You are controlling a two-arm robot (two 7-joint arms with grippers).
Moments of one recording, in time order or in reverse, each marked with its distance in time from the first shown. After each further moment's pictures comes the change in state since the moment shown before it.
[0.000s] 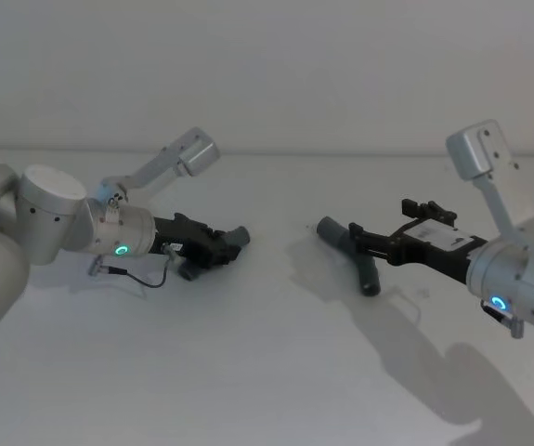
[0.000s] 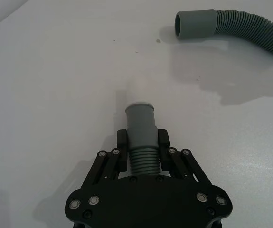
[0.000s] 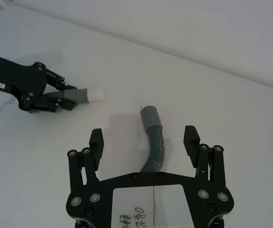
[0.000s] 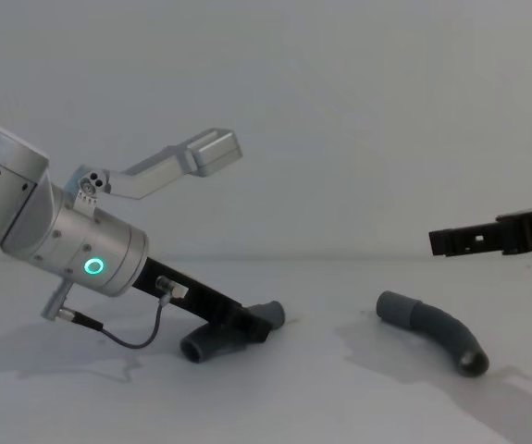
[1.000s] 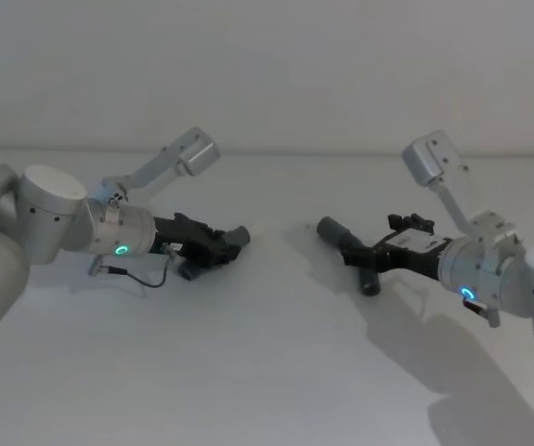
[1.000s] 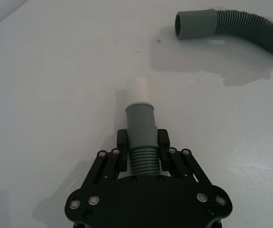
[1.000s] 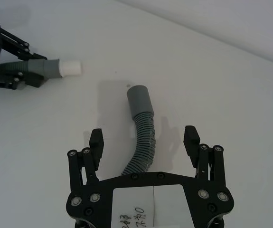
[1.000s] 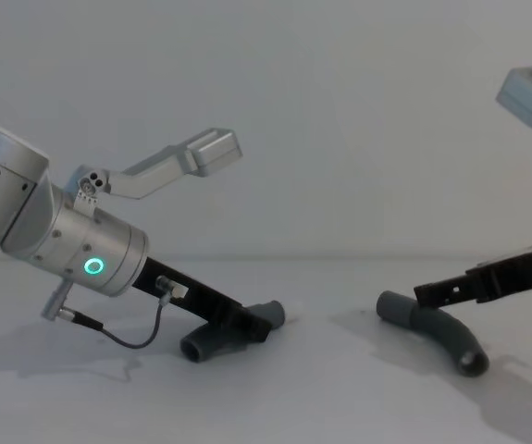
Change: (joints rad) left arm 0.000 0.000 0.000 0.000 0.000 0.000 0.000; right arm 0.149 -0.035 -0.108 0.205 -0.087 0.055 0.014
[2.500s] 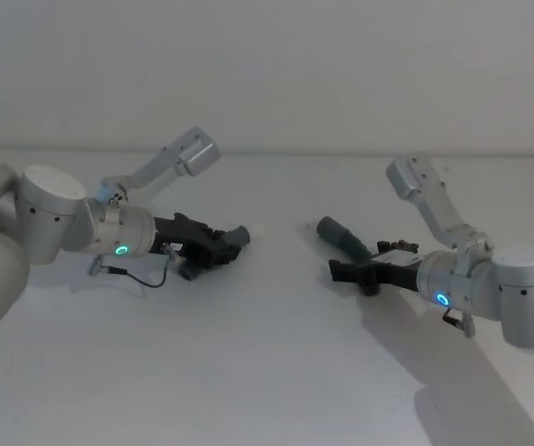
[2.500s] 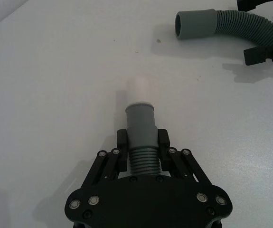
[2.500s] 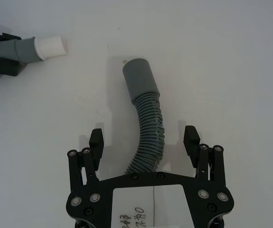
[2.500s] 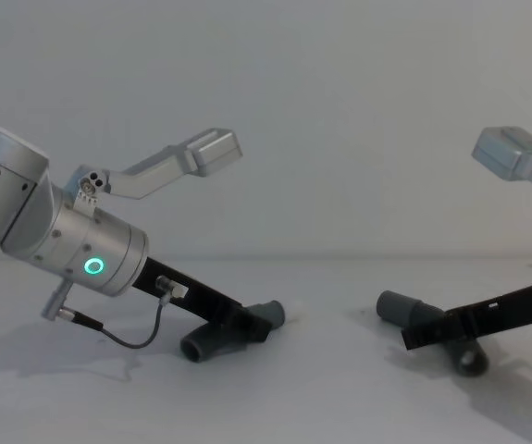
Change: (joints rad) left arm 0.000 0.000 0.000 0.000 0.000 0.000 0.000; right arm 0.042 -0.102 0.015 0.150 -0.011 0.070 -0.014
